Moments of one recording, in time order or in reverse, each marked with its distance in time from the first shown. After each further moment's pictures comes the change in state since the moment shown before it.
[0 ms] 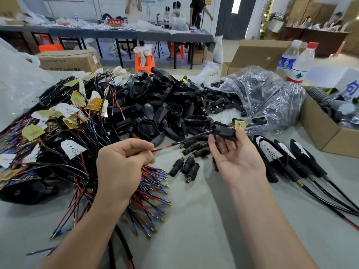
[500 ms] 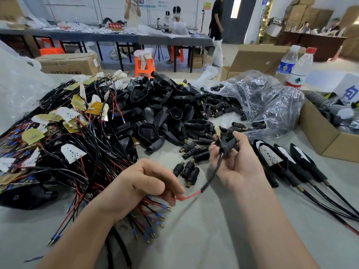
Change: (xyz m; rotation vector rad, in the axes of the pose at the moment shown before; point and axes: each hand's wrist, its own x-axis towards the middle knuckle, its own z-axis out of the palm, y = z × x) left_hand 0.003 0.002 -0.012 -0.271 -0.992 -0.229; right_hand 0.007 -0.005 -0.001 -0.054 -0.014 0.254
